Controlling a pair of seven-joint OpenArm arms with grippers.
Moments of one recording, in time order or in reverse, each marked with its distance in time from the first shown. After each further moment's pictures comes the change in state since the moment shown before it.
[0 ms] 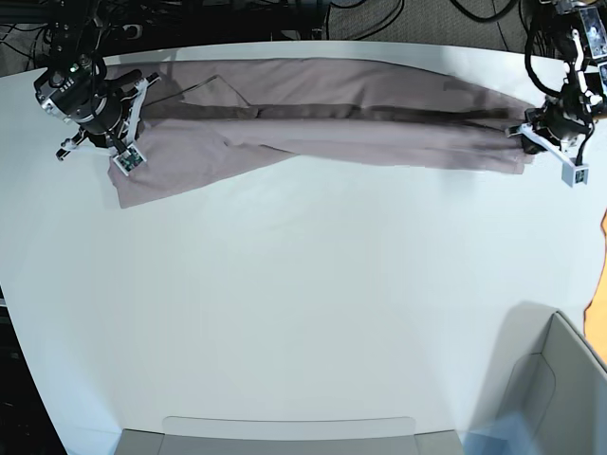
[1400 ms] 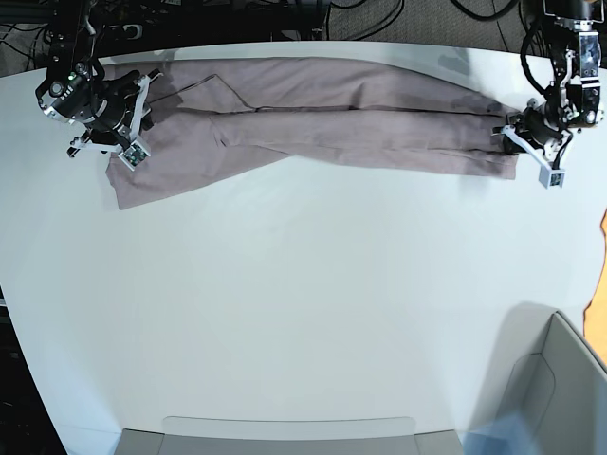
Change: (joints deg) left arm -4.4 -7.8 21.5 -15.6 -0.2 0.6 -14.9; right arm -0.3 3.6 -3.0 -7.0 4.4 0.0 4.8
